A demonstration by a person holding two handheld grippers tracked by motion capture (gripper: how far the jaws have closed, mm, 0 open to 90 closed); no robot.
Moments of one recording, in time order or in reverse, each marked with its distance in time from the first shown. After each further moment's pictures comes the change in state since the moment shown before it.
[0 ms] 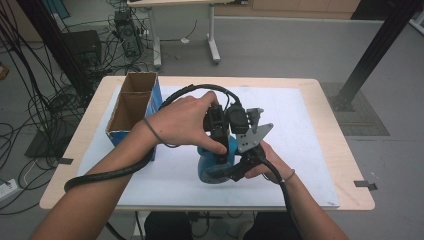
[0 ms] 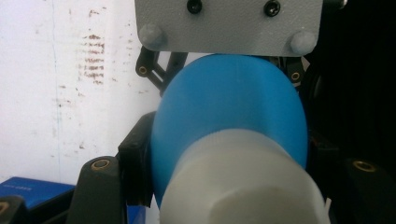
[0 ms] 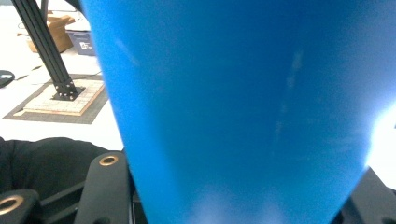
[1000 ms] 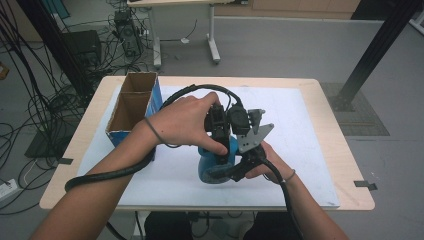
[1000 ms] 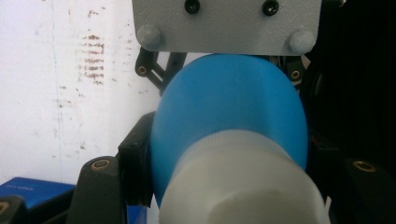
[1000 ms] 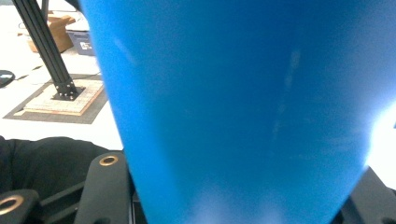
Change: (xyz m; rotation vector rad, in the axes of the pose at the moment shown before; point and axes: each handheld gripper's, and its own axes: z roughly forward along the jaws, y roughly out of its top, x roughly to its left) left arm -0.002 0.003 0.001 0.006 0.004 0.009; right arm 0.001 -0.001 -0.001 -0.001 0.001 -0.001
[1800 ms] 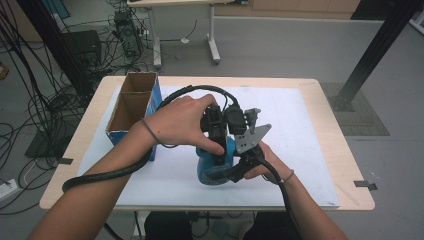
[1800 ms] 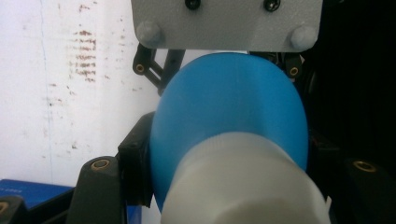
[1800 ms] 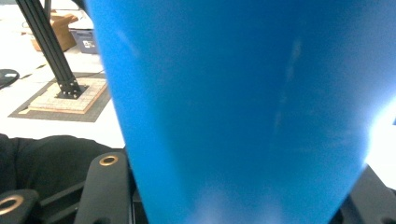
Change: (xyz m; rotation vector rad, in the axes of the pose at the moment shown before) left arm 0.007 -0.006 0.003 -0.006 -0.025 0.000; right arm -0.003 0.000 0.004 0.009 0.013 0.007
